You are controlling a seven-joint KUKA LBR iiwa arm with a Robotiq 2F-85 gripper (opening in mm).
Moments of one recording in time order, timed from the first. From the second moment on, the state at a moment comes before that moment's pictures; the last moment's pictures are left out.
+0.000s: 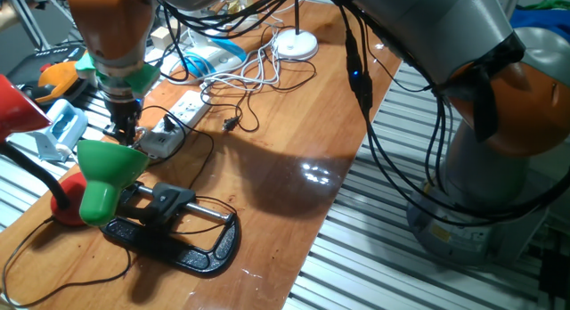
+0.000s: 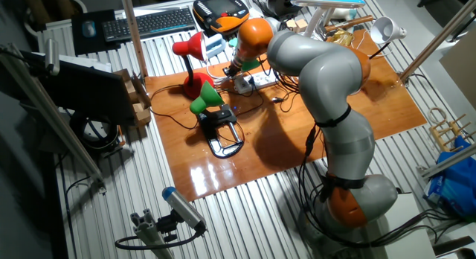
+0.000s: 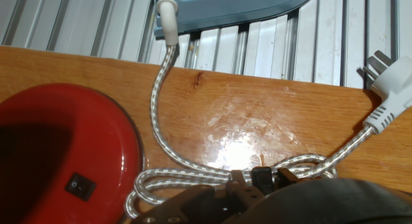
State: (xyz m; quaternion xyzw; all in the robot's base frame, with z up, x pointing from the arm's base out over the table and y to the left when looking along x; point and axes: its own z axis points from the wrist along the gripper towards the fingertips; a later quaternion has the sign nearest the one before) arm 0.753 0.140 0.051 -0.09 0.99 0.02 0.14
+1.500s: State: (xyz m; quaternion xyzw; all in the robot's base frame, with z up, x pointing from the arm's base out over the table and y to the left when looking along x) arm 0.754 0.140 0.060 -0.09 0.99 0.01 0.13
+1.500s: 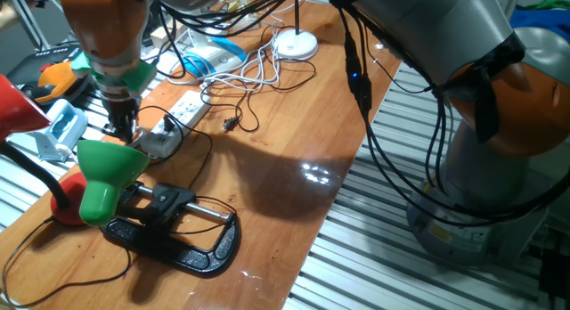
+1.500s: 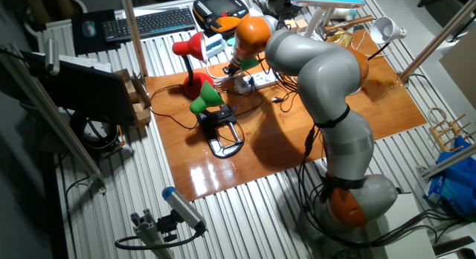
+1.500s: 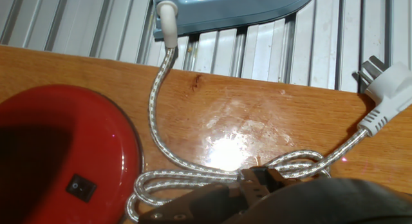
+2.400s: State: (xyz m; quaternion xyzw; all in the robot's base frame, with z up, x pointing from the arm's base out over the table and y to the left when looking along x) arm 0.750 0.128 0.127 -0.03 1.00 0.02 0.09
